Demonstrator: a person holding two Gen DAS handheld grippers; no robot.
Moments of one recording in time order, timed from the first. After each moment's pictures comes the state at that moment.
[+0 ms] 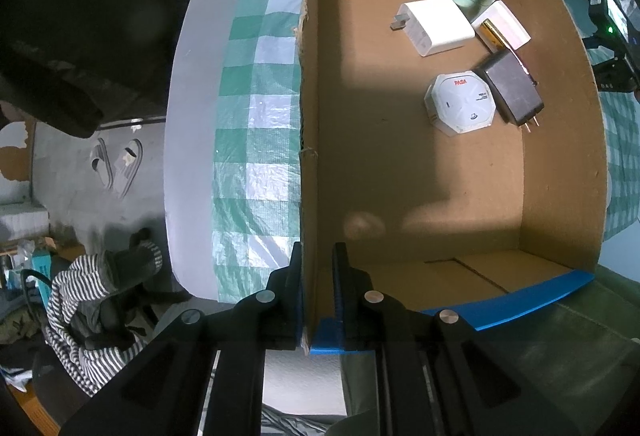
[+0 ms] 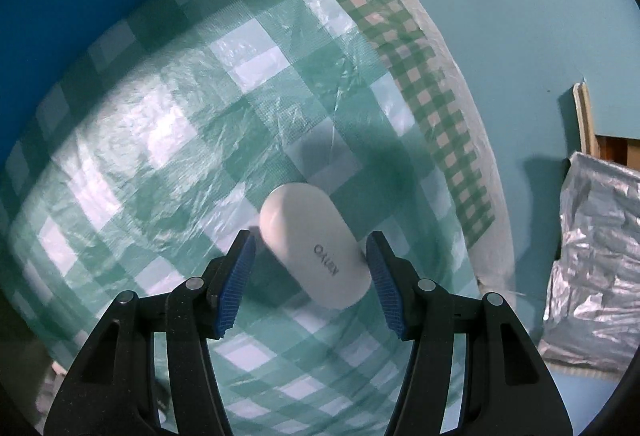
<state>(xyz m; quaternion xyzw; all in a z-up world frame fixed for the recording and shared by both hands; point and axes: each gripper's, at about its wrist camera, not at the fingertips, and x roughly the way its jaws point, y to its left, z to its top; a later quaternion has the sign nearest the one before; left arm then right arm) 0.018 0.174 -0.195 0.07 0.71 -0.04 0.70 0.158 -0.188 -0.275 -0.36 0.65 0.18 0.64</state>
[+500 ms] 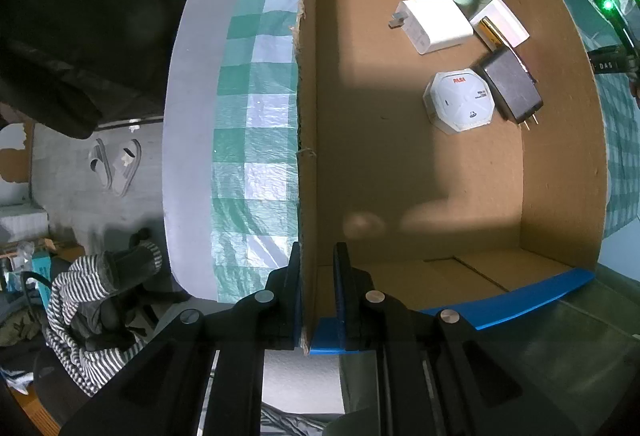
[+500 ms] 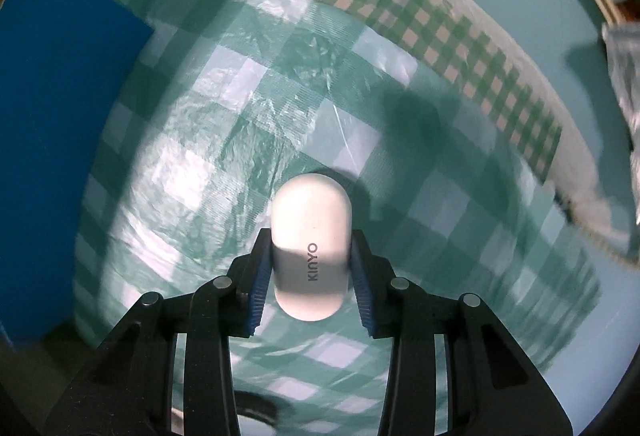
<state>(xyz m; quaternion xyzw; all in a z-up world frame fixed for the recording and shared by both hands) 0.021 0.174 -0.195 0.07 0.71 -0.04 0.70 0.177 -0.211 -0.270 -0.12 0.73 0.14 0.66</state>
